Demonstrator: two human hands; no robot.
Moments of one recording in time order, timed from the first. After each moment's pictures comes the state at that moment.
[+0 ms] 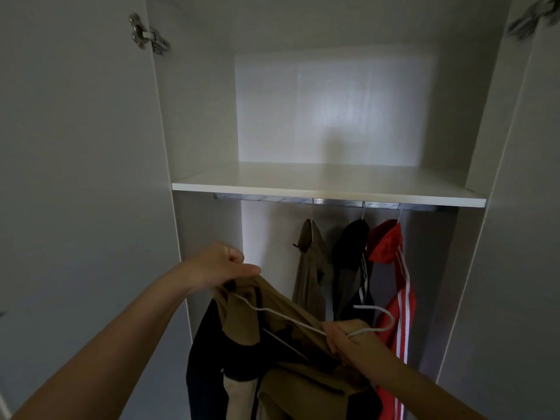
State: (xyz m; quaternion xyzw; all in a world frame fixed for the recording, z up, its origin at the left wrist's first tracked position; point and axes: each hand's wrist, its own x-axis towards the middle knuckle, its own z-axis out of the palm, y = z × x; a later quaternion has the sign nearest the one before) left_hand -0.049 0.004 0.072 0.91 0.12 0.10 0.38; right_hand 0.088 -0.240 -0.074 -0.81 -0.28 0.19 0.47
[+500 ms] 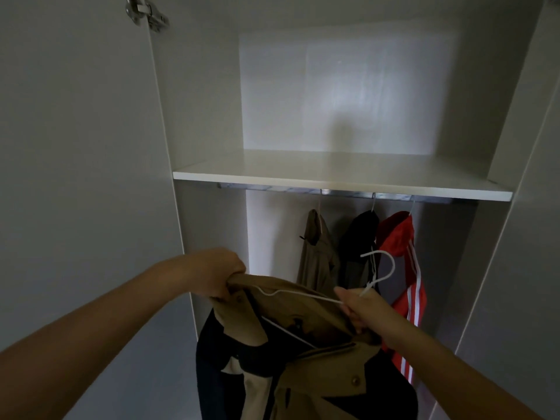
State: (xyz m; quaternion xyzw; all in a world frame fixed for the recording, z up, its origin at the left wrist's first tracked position) left_hand -0.030 0.024 0.062 0.99 0.02 -0.10 -0.08; right_hand 0.127 -0.228 -0.043 -0.74 -0.26 0.25 0.56
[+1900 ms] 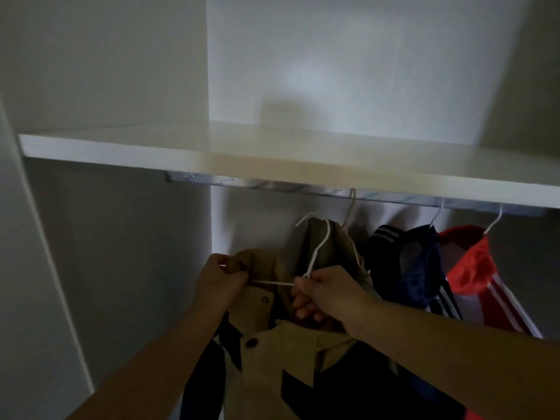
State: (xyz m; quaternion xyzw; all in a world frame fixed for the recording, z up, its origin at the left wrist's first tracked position) left_hand 0.249 0.213 -0.095 0.75 0.27 0.24 0.55; right_hand 0.283 0.027 -0.046 -0.81 -0.15 0.22 0.52
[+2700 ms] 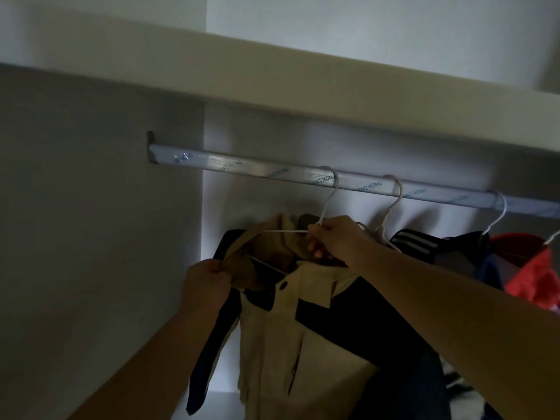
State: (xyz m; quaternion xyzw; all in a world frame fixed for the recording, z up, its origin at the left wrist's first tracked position) left_hand 0.331 0.288 -0.153 0.72 0.29 0.22 0.59; right_hand 0.432 0.110 -0.057 -0.88 -0.15 0.04 0.45
